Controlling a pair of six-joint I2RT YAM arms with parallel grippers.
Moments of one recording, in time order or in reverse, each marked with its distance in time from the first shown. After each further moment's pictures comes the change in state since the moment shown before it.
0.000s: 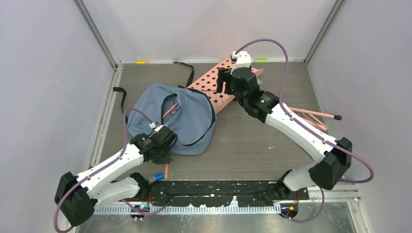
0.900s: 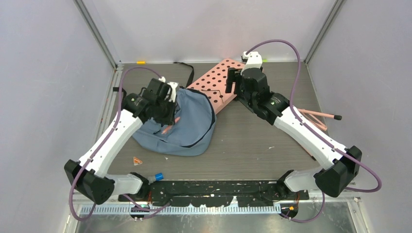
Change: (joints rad) left arm 0.198 0.265 0.689 -0.152 0.196 0.551; right arm -0.052 -0.079 -0.033 -0.060 0.011 -0.014
